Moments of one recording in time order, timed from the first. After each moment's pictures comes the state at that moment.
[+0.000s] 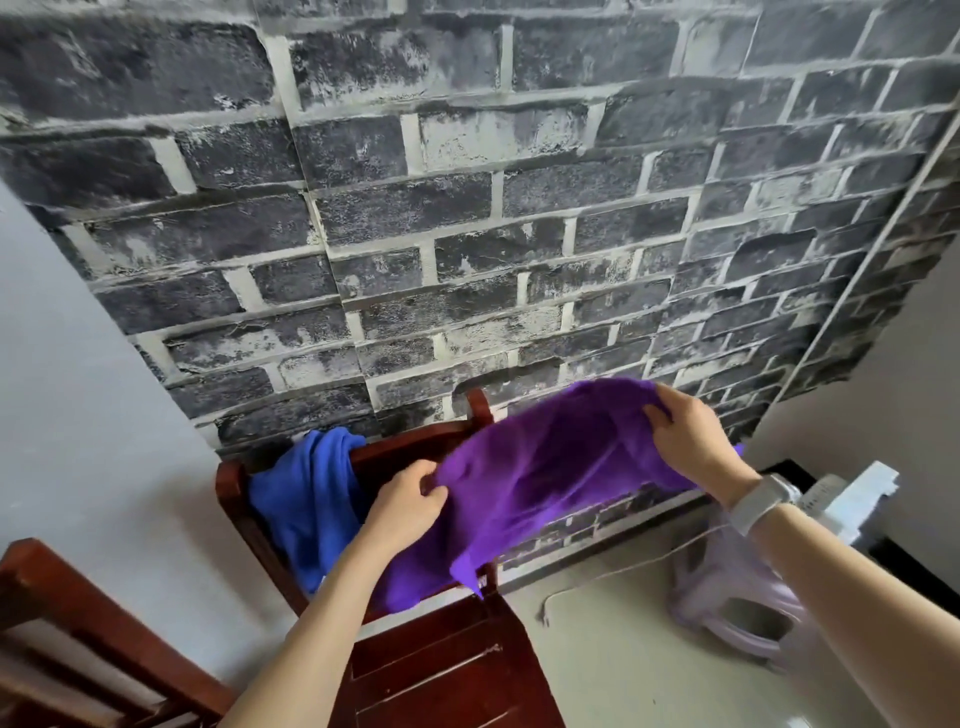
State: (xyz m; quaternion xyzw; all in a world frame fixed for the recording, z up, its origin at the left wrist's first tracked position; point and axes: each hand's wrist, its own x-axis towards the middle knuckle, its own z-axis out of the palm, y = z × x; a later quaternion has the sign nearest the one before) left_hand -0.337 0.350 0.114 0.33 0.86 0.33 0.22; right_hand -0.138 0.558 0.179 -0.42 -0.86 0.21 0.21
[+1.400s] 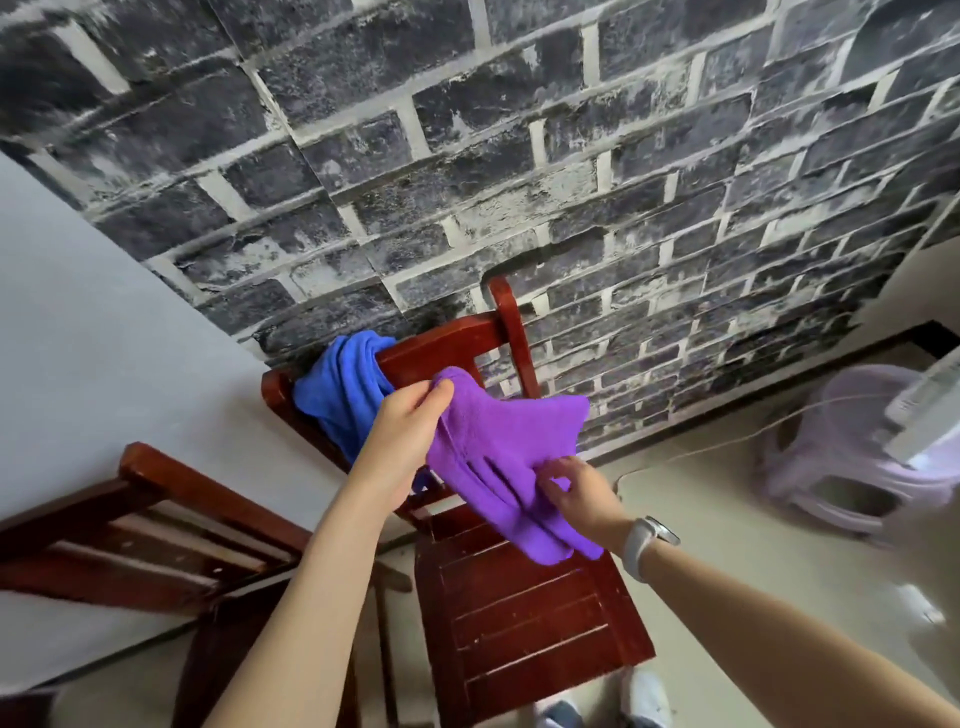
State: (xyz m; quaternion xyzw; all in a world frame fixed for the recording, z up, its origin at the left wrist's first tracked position) left_hand -0.287 0.325 0.140 0.15 0.78 0.53 0.28; right_hand -0.160 0.439 -0.006 -0.28 -0.82 0.50 0.05
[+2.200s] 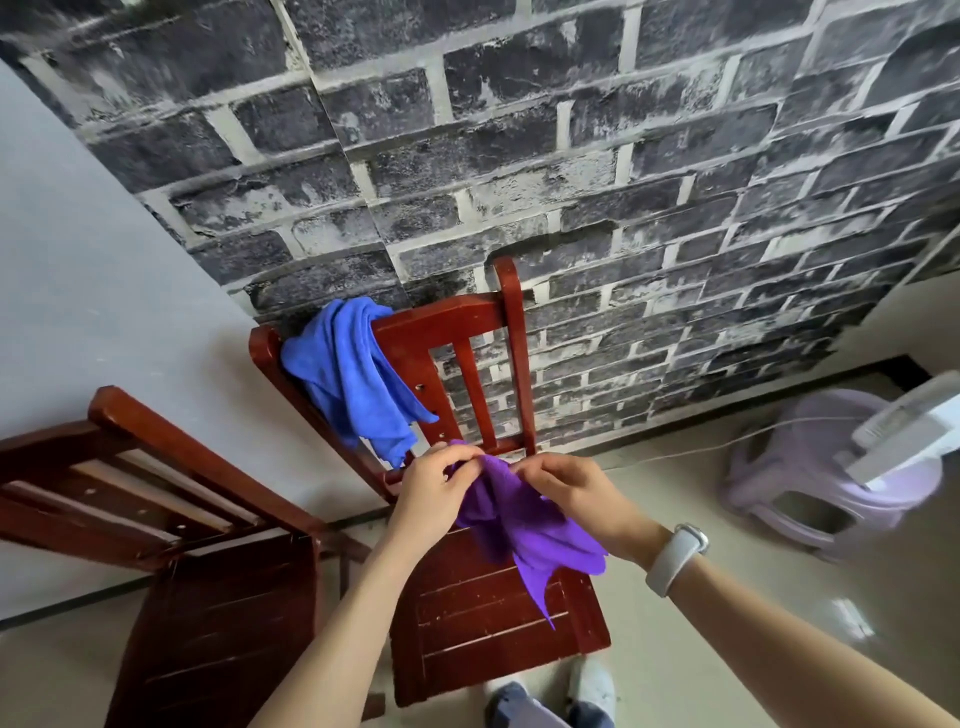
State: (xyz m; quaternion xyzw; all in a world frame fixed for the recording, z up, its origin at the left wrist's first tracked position) left_hand -0.244 0.300 0.062 0.28 0.85 0.41 0.18; right_hand -0.132 0.435 0.045 -0.19 -0.72 0.67 0.02
